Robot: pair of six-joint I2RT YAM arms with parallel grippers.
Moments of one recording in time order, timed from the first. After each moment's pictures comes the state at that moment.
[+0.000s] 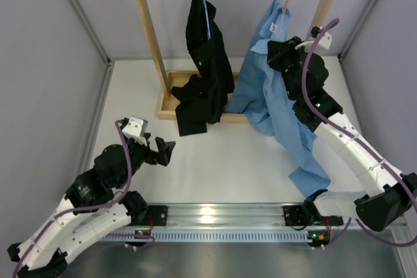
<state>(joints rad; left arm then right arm) -0.82 0.40 0.78 -0.64 -0.37 -0.24 0.55 1.24 1.31 0.05 0.44 0.59</state>
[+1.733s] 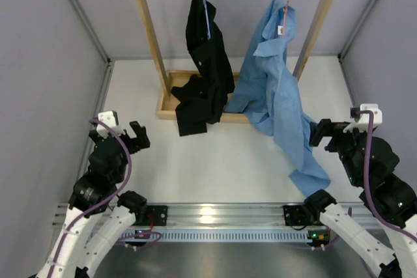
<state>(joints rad) -0.42 0.40 0.77 -0.64 -0.52 -0.30 0.53 0.43 1.03 -0.78 0.48 0.14</state>
